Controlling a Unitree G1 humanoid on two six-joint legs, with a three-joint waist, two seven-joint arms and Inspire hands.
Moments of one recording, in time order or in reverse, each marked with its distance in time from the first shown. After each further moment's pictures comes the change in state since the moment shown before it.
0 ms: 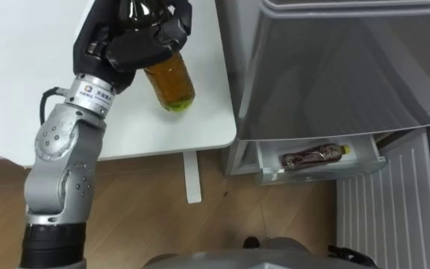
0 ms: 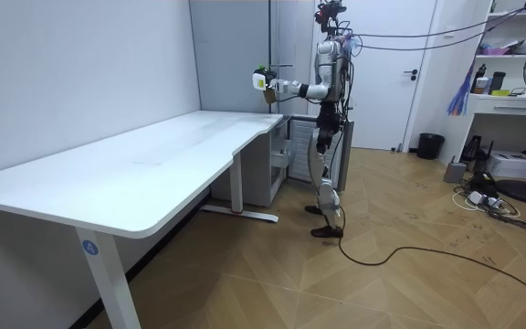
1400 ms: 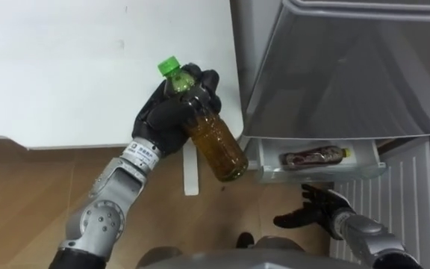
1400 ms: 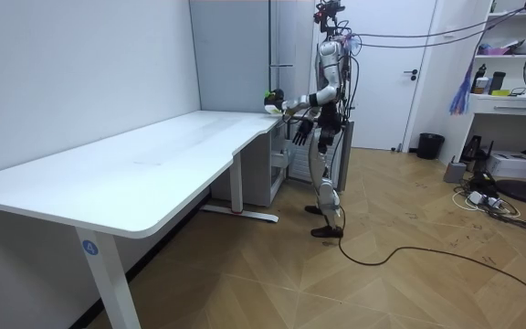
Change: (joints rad) left arm 0.138 0.008 -0.211 0.290 -0.406 0.037 -0.039; right arm -0.056 0.028 0.146 -0.387 -0.049 0.043 0.038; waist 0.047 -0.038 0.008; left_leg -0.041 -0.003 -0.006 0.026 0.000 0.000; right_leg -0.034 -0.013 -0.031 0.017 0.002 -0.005
